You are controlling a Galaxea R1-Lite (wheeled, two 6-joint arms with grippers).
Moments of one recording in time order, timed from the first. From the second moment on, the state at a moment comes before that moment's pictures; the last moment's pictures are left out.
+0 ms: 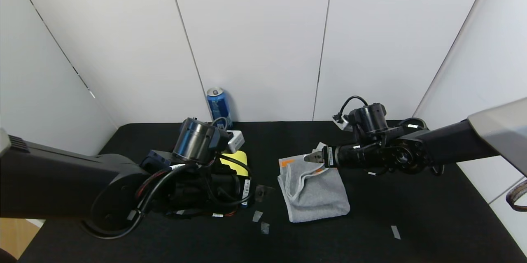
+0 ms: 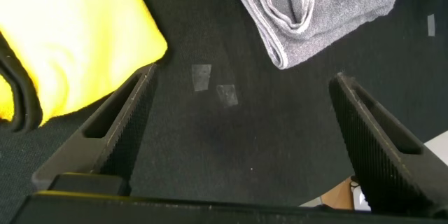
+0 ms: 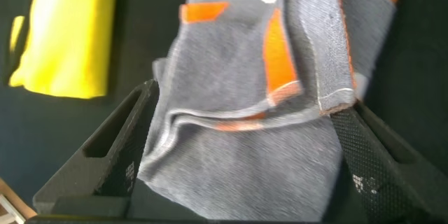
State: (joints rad) left arm -0.56 1.82 -0.94 -0.16 -0.05 -0.27; right arm 0.40 2.18 -1.35 -0.17 0.26 0.31
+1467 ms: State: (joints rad) left arm -0.57 1.80 -0.94 -0.16 -0.05 -0.26; right arm 0.56 2.31 -1.56 -0.27 0.26 0.31
